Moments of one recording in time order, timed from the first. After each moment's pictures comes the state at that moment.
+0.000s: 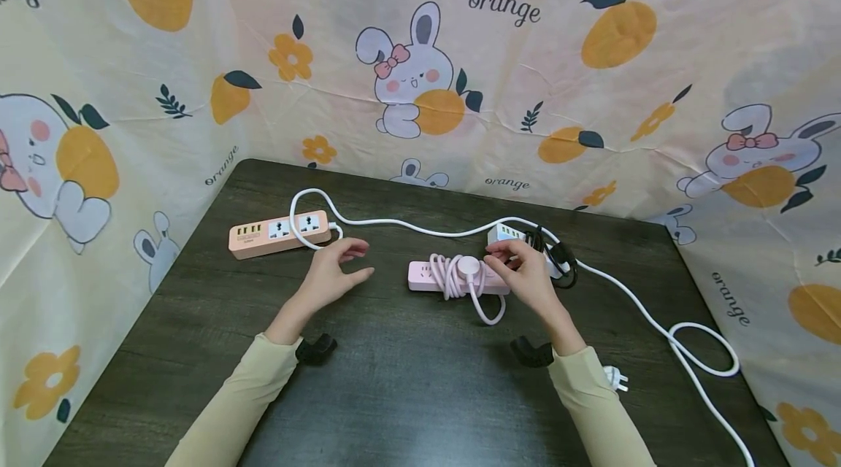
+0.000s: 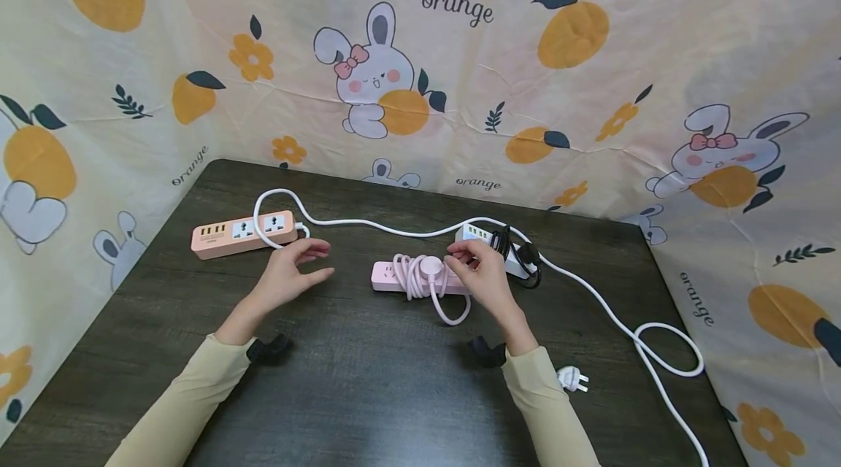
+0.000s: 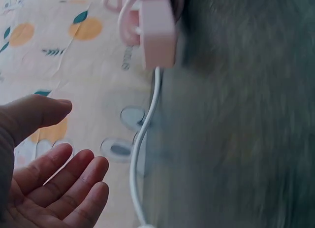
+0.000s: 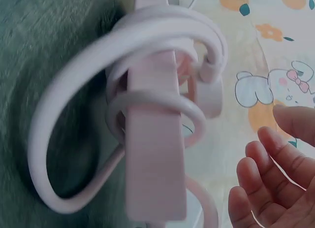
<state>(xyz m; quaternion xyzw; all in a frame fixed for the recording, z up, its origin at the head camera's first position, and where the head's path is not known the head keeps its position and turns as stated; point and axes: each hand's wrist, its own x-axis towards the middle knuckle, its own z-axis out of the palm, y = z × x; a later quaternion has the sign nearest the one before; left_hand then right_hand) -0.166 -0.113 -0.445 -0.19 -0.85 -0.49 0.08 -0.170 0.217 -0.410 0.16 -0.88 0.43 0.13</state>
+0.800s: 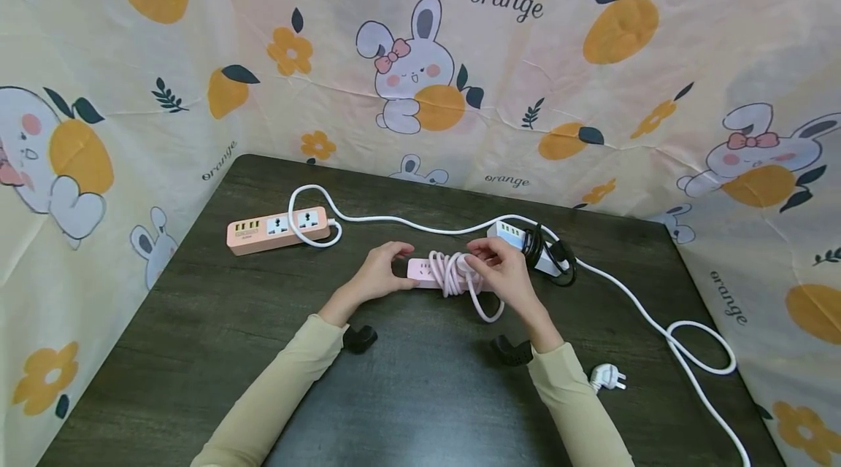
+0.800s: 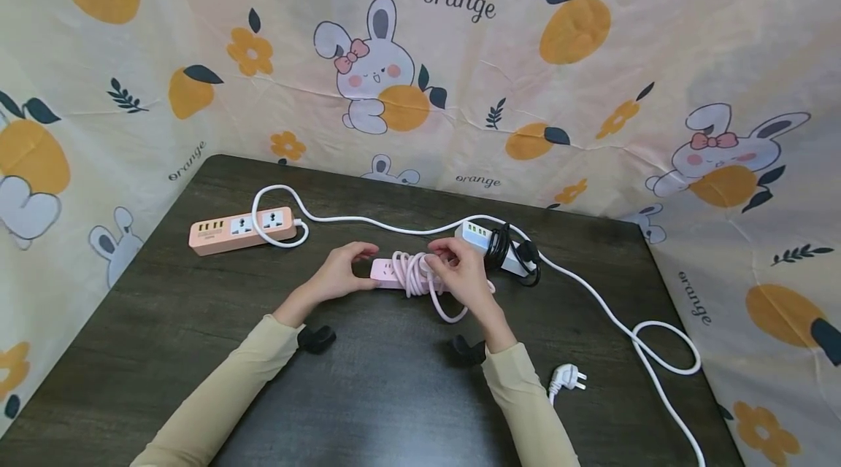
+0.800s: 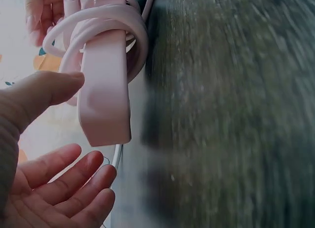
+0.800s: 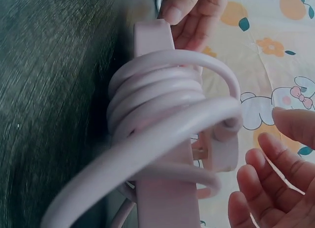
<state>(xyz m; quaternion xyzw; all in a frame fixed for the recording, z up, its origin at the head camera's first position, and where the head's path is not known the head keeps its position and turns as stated) -0.193 -0.049 -0.471 -0.25 -0.85 -0.46 -0.01 -0.171 0.194 -0.419 0.18 -0.87 0.45 0.11</state>
